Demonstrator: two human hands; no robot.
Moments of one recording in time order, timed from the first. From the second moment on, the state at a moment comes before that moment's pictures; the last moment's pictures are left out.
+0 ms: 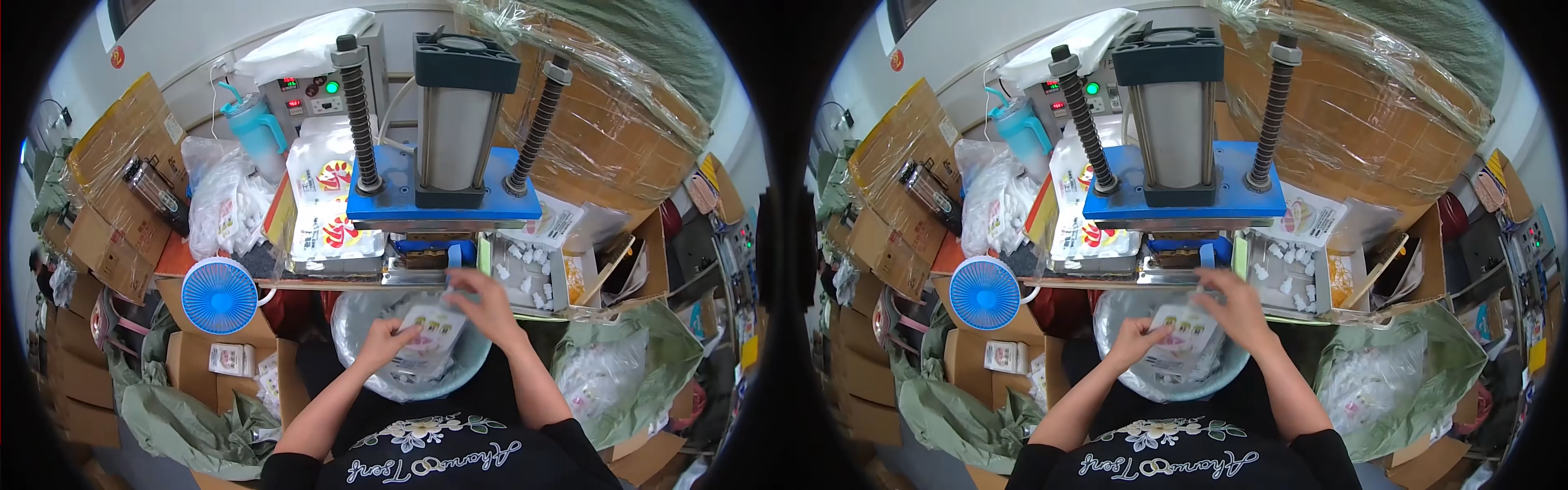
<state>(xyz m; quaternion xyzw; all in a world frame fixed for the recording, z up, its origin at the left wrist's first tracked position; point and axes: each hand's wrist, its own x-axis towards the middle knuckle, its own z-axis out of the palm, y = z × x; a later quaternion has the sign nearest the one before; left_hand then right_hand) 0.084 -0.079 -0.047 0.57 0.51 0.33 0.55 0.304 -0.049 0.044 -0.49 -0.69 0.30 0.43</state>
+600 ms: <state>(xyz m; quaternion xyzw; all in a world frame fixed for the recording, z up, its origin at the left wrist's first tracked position) 0.061 0.002 0.026 0.55 0.55 0.37 0.51 0.372 -0.024 0.014 -0.64 -0.69 0.12 0.31</state>
